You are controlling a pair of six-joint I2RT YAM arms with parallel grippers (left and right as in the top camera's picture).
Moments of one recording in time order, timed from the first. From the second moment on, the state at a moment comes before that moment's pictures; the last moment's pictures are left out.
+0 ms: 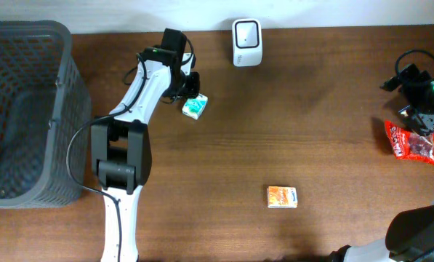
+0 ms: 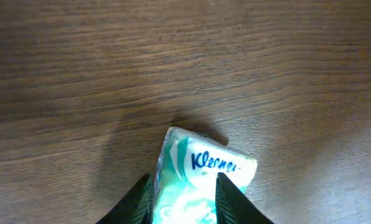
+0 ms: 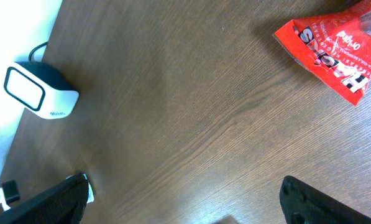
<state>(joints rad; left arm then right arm) -0.24 2.38 2.05 -0.96 0.20 -0.18 -0.49 1.69 1.77 -1.28 -0.34 0.45</state>
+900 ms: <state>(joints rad) -0.48 2.46 2.19 -1.19 -0.81 -0.24 -0.49 1.69 1.77 -1.28 -0.34 0.45</state>
